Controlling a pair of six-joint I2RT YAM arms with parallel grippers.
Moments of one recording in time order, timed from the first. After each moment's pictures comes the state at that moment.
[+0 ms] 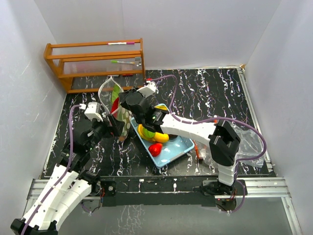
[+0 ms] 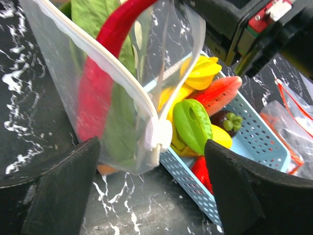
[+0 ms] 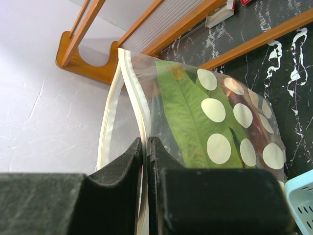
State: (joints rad) left arm -0.41 0.57 0.64 -0.39 0.00 -0.40; right arm 1.04 1.87 1.56 0.12 0.64 1.06
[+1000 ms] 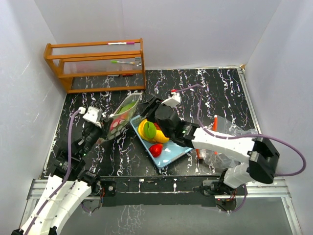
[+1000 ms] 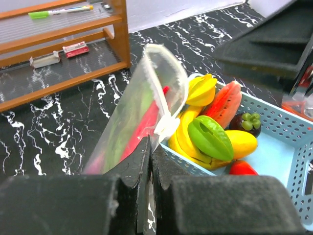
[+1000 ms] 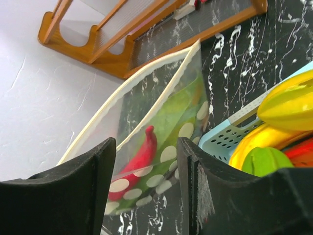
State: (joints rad) left arm -0.41 0.48 0.67 -0.31 0.05 -0.04; right arm 1.03 1.47 1.08 0.15 0.60 1.03
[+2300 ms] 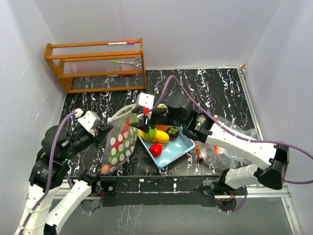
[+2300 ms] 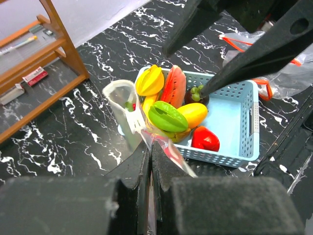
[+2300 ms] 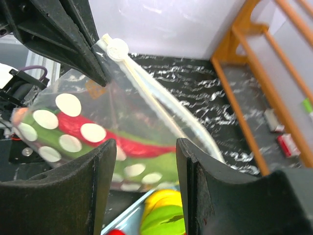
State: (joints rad) left arm -0.41 0.49 0.98 -0.68 0.36 0.13; right arm 1.00 1.32 1.26 -0.08 -0.33 -0.27
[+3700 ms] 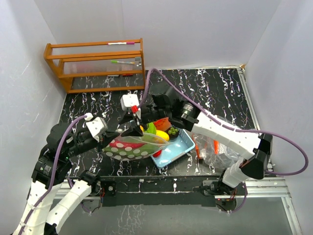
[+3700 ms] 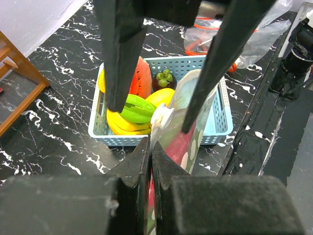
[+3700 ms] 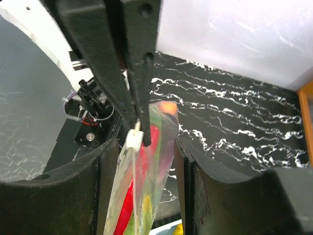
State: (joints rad) left arm -0.41 0.52 0.99 -0.75 0.57 0.24; right arm 1.00 1.51 1.56 -0.31 -0.76 -0.36
